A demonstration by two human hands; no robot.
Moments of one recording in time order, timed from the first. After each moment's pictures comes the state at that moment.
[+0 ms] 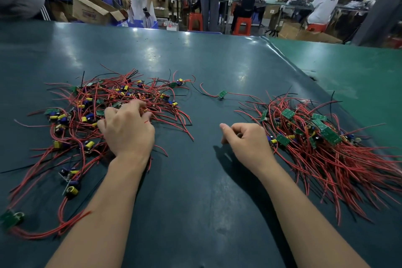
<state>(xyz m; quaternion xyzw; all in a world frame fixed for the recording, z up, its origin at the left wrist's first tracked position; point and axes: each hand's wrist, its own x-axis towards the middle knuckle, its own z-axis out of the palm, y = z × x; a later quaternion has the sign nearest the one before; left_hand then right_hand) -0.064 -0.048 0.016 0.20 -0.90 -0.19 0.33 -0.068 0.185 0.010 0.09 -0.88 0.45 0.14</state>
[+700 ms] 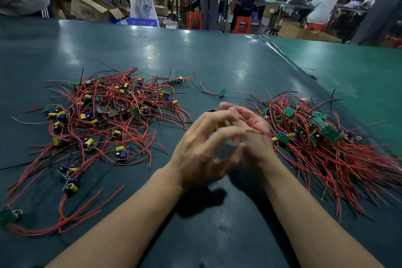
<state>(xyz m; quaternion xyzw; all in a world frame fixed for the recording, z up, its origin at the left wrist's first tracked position) -0.035 0.043 0.012 -0.41 -0.73 -0.34 0.44 -0.058 0.170 0.024 0.08 -0.57 0.82 0.01</state>
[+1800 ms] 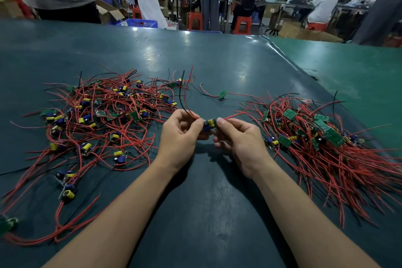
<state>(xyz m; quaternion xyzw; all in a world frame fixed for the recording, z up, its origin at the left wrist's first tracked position) -0.060 0.026 0.012 -0.01 -0.64 -0.75 0.14 -0.066 0.159 0.020 -0.02 -0.61 0.79 -0.03</state>
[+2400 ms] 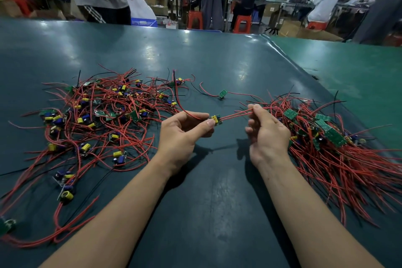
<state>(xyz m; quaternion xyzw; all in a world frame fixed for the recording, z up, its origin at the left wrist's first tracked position) -0.059 0.028 0.016 -0.02 -0.61 -0.79 0.12 -0.084 0.182 0.028 -0.16 -0.46 0.85 0.17</state>
